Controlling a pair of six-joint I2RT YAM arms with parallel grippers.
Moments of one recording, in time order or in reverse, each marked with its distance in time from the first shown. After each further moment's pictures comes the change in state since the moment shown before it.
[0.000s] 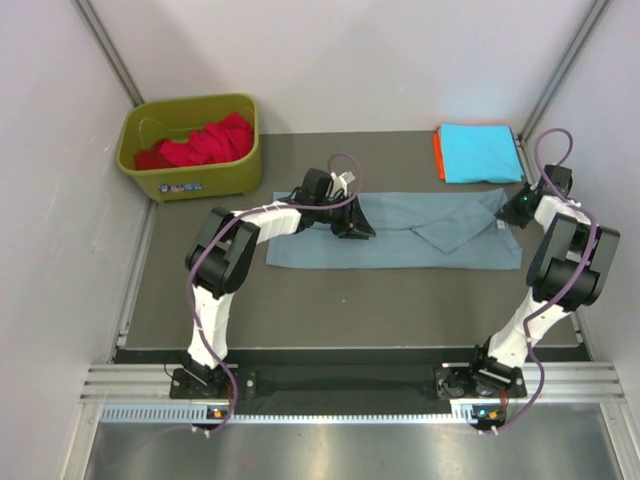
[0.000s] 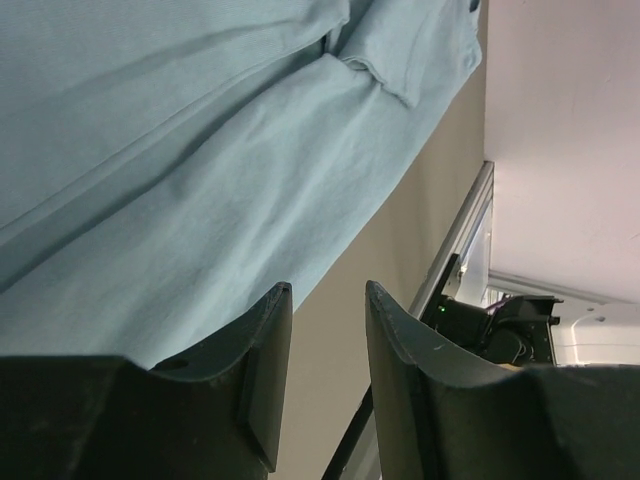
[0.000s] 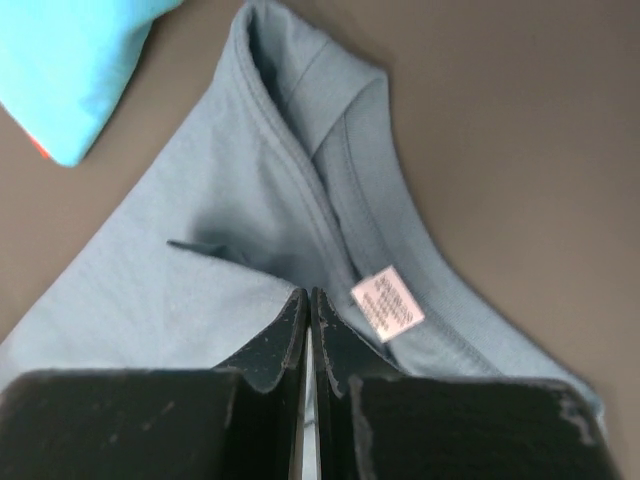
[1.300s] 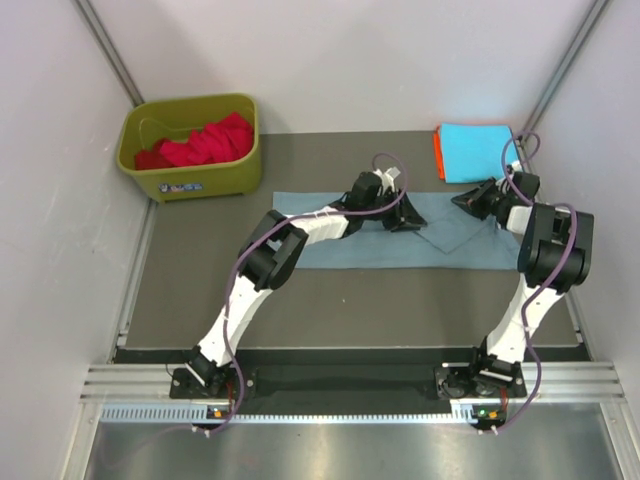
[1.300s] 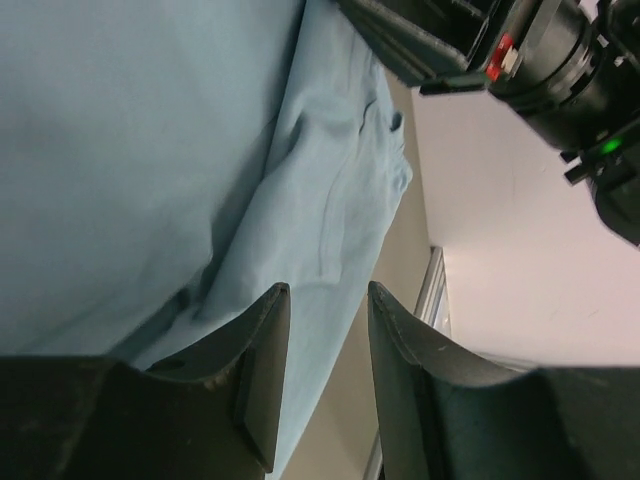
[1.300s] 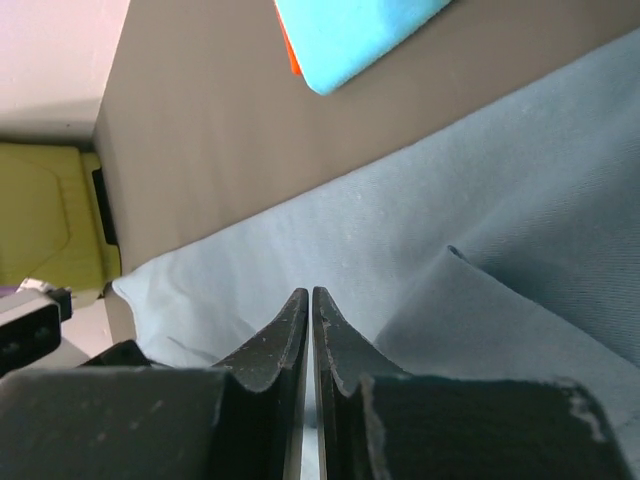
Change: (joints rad) left arm -0.170 0.363 0.413 0.236 -0.136 -0.262; right arm 0.121 0.142 -0.118 0.526 -0.403 0.228
